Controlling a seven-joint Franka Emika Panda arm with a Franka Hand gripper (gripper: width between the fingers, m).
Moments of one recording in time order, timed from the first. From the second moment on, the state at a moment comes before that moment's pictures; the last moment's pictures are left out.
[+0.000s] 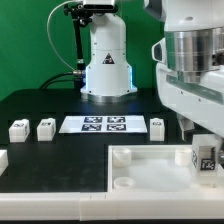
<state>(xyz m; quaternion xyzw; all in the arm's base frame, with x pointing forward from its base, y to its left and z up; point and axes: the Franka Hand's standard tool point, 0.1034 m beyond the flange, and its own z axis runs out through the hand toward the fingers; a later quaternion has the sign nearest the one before) 0.640 0.119 0.080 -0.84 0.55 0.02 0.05</state>
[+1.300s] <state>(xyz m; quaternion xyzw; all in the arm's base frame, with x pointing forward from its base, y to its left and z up) 0.647 0.113 0.078 -0.94 0.34 -0.01 0.05</state>
